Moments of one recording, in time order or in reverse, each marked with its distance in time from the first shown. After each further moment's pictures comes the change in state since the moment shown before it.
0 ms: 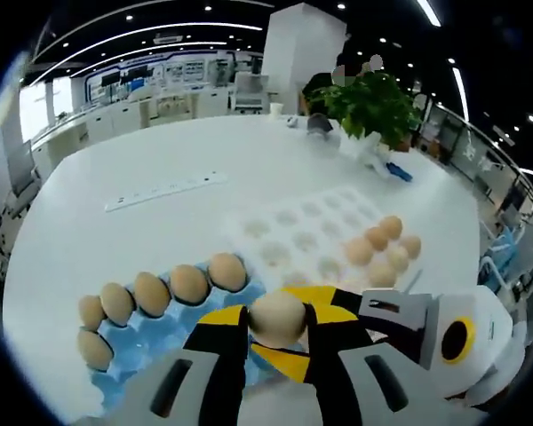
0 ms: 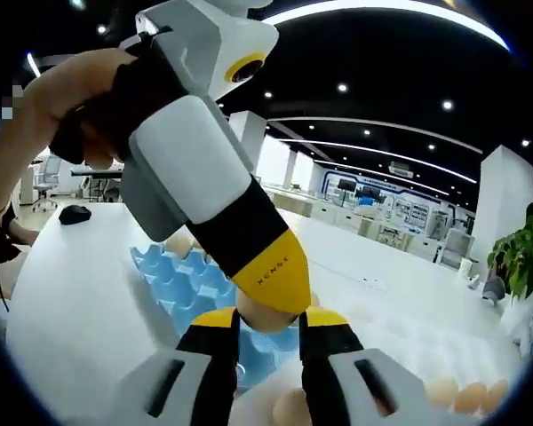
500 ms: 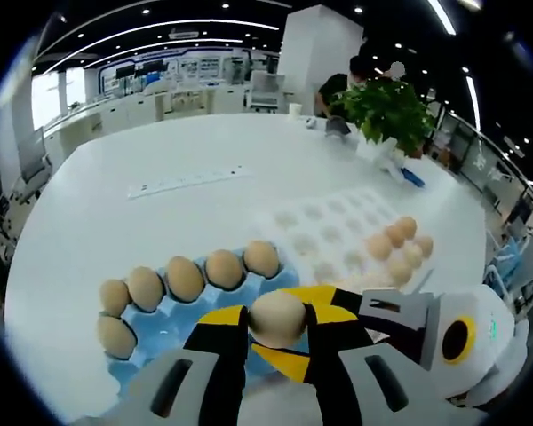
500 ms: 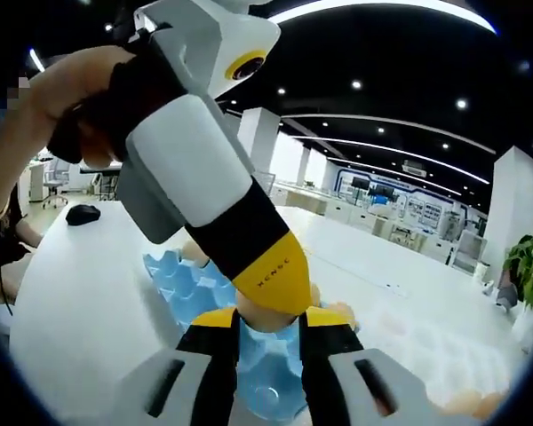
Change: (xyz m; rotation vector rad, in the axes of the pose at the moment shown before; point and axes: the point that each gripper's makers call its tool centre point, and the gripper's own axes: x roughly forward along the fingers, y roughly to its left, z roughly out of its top) left arm -0.012 0.034 -0.009 -0.048 -0.005 0.039; right arm 0.022 0.029 0.005 -0.009 0.011 0.066
